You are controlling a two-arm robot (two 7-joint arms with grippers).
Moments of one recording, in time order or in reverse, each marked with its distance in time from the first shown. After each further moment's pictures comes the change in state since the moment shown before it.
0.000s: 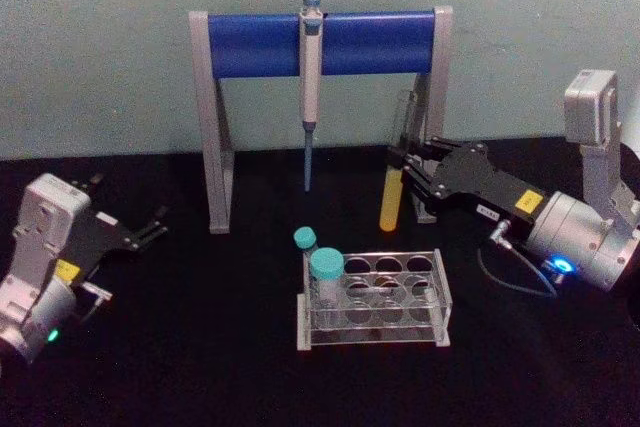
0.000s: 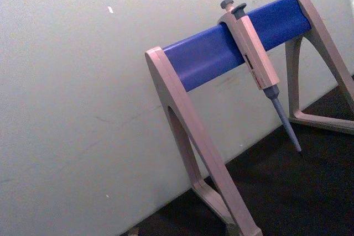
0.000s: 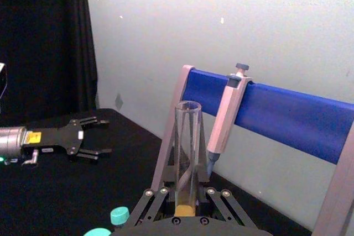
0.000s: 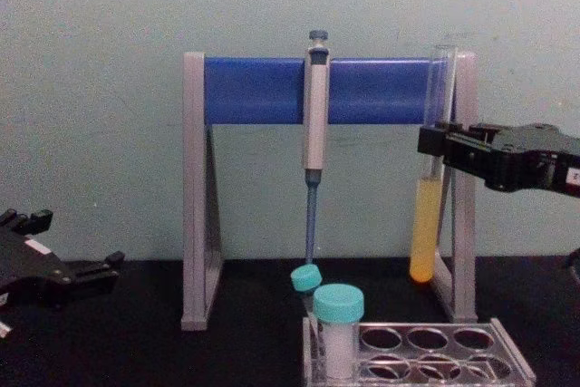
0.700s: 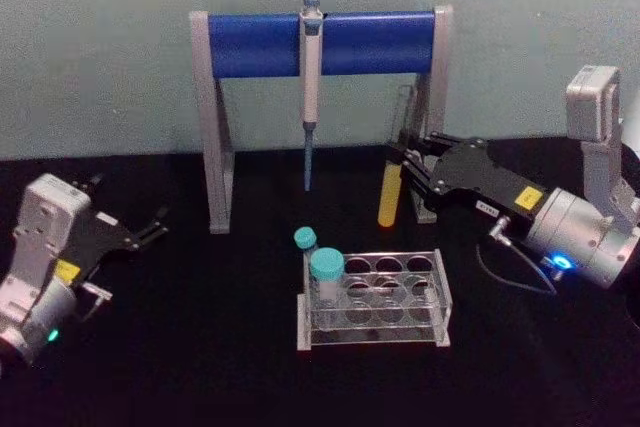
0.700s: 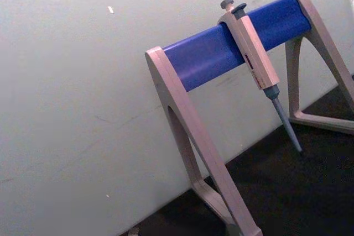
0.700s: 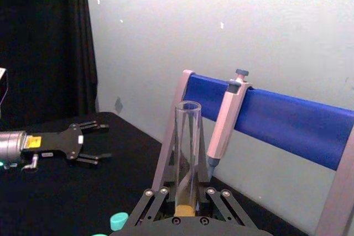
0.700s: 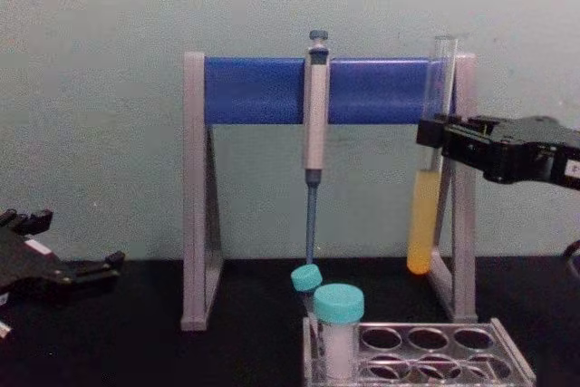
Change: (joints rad) left arm 0.000 0.000 0.000 0.000 0.000 0.000 0.000; right arm 0.001 -0.006 0.005 -0.005 -0.001 -0.003 -0.001
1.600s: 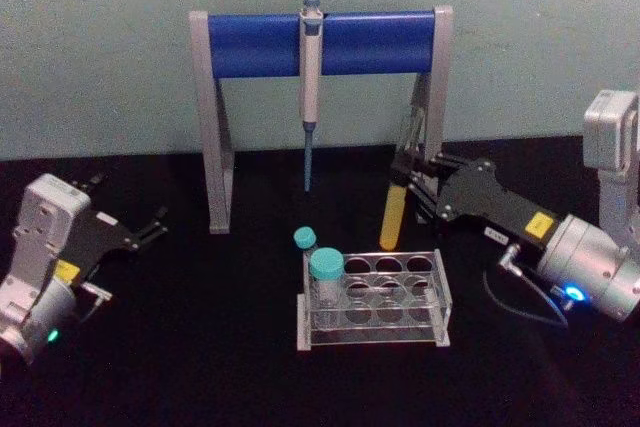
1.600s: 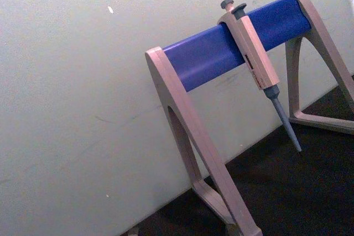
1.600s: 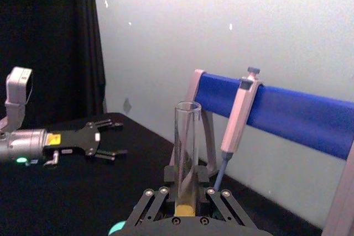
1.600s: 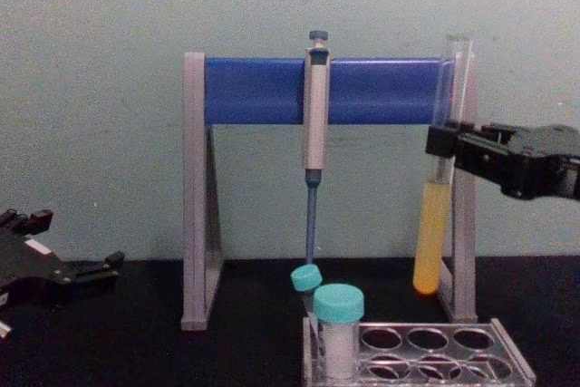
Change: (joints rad) left arm 0.000 0.000 0.000 0.000 0.000 0.000 0.000; right arm -0.104 0.038 0.023 -0.111 0.016 -0.001 -0.024
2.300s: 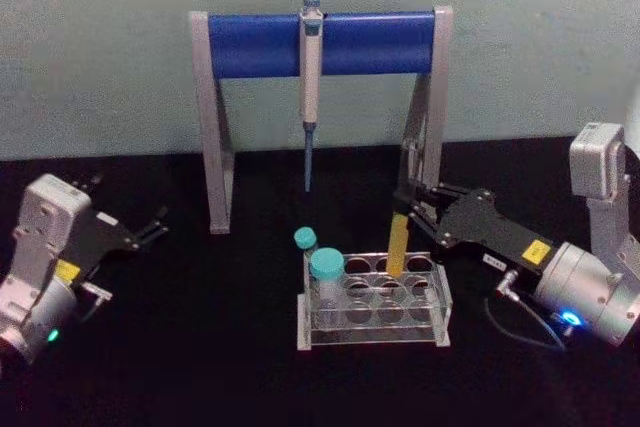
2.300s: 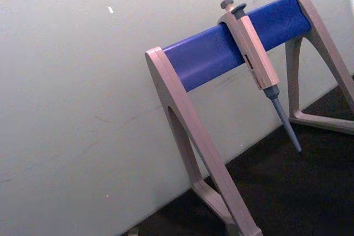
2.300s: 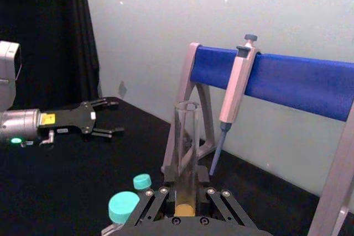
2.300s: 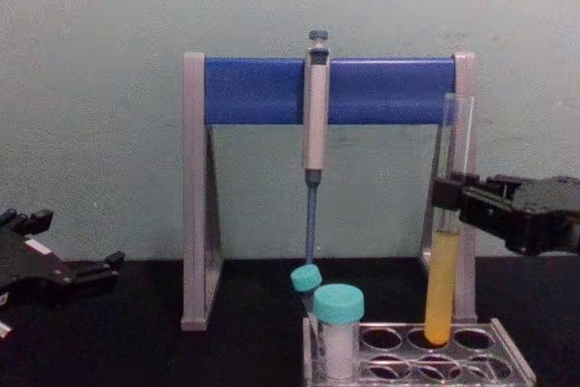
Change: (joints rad) left arm 0.000 0.000 0.000 0.000 0.000 0.000 0.000; right arm -0.043 -0.004 0.000 0.012 -0.023 0.009 -0.025
